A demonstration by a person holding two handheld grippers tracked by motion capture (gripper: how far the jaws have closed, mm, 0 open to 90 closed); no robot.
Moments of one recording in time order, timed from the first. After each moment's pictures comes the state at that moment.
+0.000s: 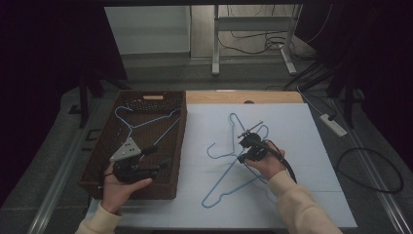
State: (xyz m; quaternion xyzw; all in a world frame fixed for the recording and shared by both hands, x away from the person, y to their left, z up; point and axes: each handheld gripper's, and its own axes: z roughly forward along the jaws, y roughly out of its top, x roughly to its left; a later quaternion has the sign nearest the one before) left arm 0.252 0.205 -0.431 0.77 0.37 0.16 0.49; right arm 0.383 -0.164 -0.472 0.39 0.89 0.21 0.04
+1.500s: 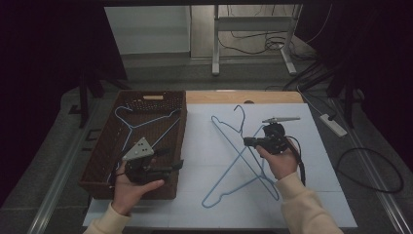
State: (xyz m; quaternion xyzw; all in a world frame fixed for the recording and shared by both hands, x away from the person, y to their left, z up) left arm 0.250 0.171 -0.420 0.78 0.36 0.13 0.50; right arm 0.365 -0.201 -0.419 0.46 0.78 0.42 0.05
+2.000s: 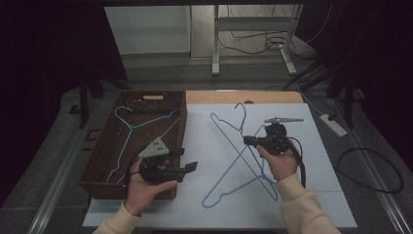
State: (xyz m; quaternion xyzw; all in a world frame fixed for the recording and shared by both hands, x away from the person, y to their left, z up) left arm 0.256 0.137 -0.418 0.78 0.36 0.09 0.50; right arm 0.359 -0.200 -0.415 0.46 0.76 0.45 0.06
